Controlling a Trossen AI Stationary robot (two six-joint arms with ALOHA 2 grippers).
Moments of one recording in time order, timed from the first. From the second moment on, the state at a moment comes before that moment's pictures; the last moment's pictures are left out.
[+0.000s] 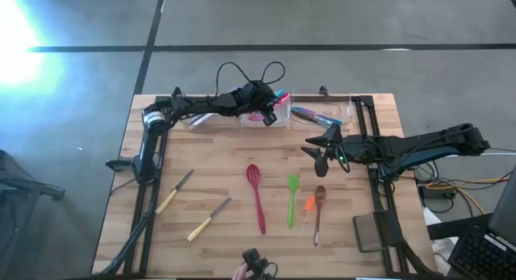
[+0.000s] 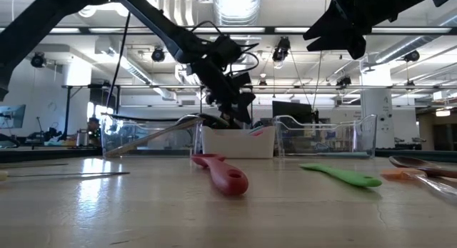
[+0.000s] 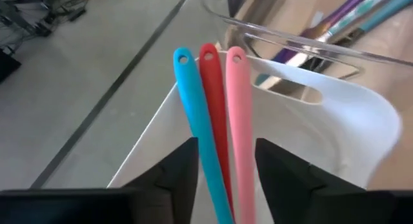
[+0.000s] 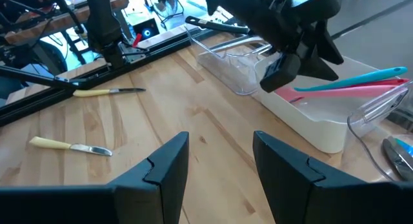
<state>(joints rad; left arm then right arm) 0.49 2.01 1.49 -0.08 -0.18 0.16 0.09 0.92 0.62 -0.10 0.43 0.44</state>
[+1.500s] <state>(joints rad) 0.48 1.25 1.07 -1.05 -0.52 -0.03 0.09 0.92 0.60 -0.09 0.42 0.45</state>
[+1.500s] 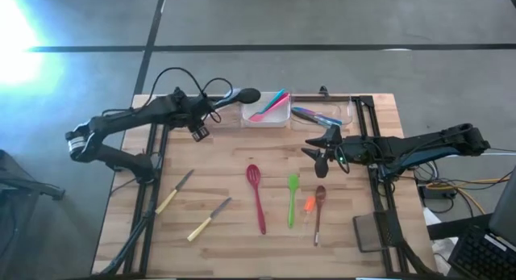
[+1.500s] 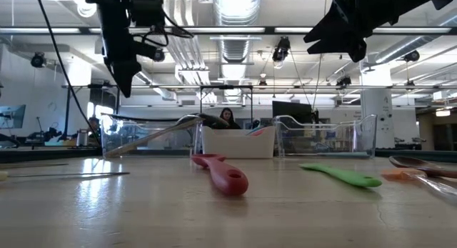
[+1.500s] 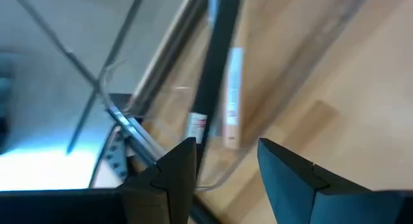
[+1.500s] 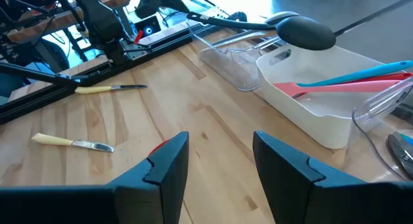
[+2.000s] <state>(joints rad) 0.58 1.31 0.98 -0.91 -0.60 0.06 0.09 0.92 0.60 -0.08 0.42 0.46</state>
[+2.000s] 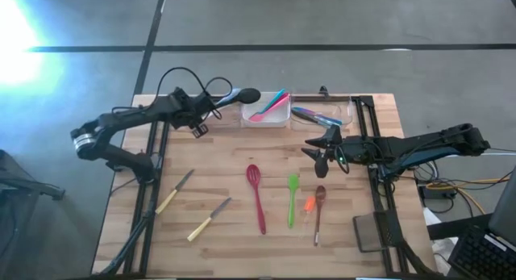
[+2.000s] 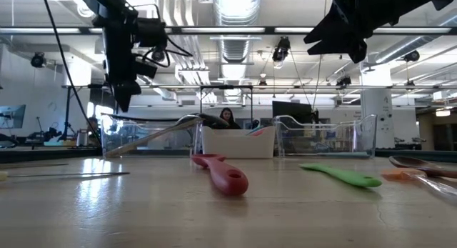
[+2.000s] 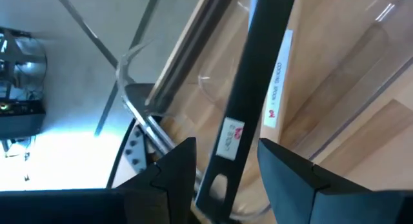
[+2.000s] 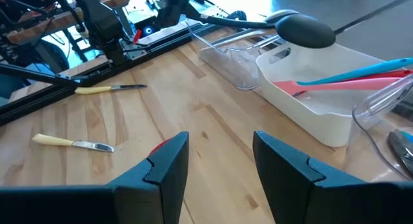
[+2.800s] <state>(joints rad) 0.60 1.29 0.93 -0.80 -0.47 0.10 0.09 0.92 0.59 -0.09 0.42 0.46</state>
